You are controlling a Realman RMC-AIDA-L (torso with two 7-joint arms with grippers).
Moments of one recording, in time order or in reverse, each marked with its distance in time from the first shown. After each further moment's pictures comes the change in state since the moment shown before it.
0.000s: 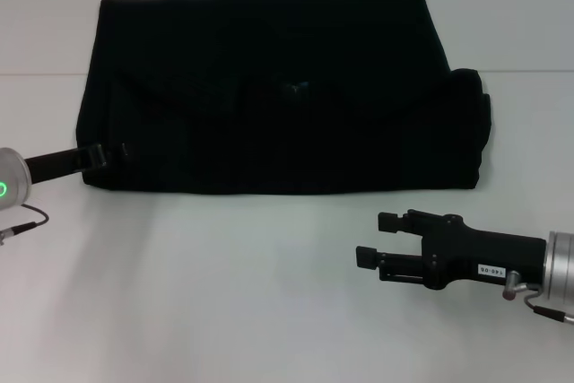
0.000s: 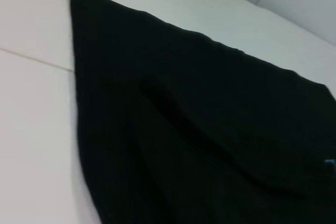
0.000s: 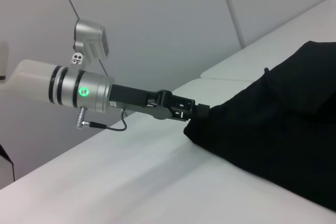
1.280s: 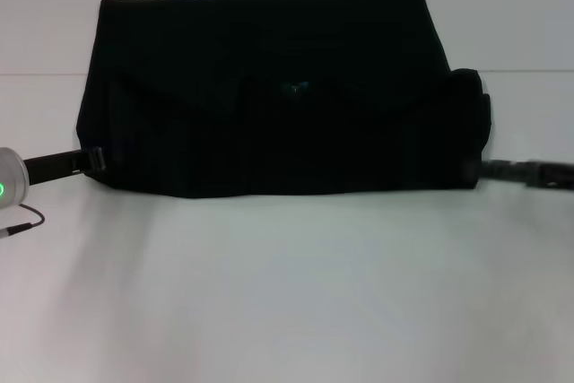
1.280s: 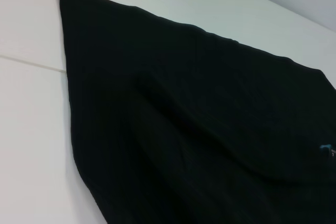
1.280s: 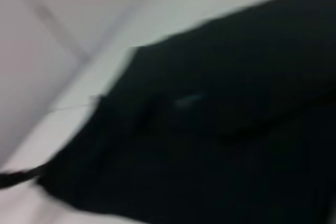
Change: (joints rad) left arm 0.001 0.014 0.027 0.001 0.006 0.020 0.019; right arm 0.005 -0.138 0.080 -0.173 -0.144 0.122 0.645
